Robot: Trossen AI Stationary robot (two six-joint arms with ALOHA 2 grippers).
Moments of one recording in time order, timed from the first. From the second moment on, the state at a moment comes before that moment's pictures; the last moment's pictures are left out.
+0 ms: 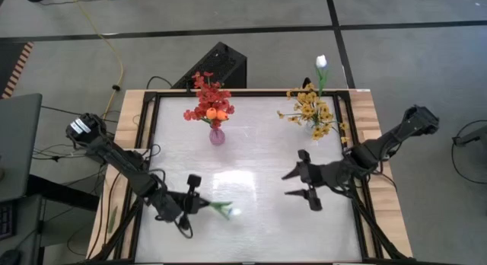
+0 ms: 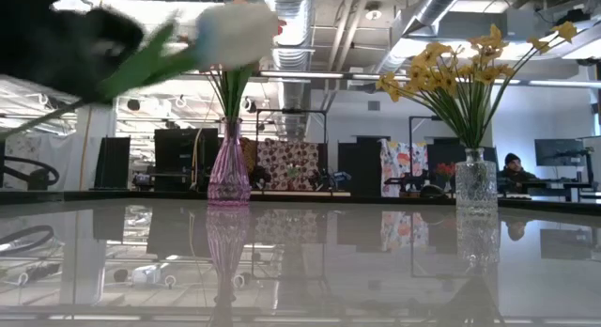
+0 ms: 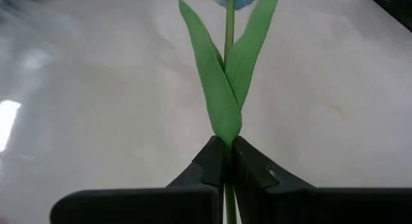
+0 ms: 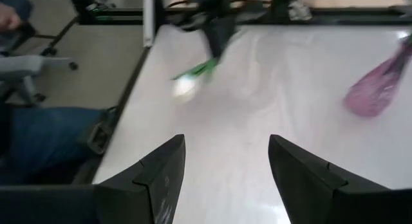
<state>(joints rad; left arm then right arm) -0.70 1.37 0.63 0.03 -0.56 -0.10 0.54 1.13 1.01 -0.41 0.32 0.29</state>
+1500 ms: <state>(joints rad) -0.21 1.70 0.63 1.54 0.06 0.26 0.33 1.56 1.01 0.41 0.23 -0.04</state>
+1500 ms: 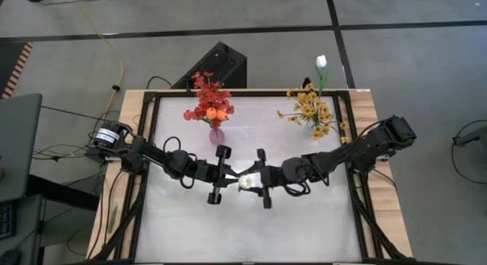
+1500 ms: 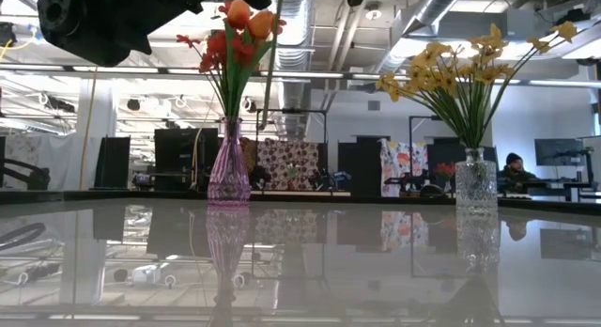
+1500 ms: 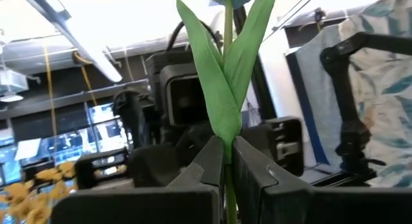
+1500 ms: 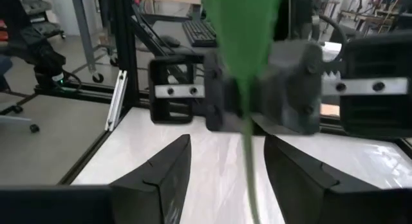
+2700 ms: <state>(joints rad) -0.20 1.66 0.46 1.43 -0.14 0.20 0.46 0.93 1.01 -0.14 0.79 -0.12</state>
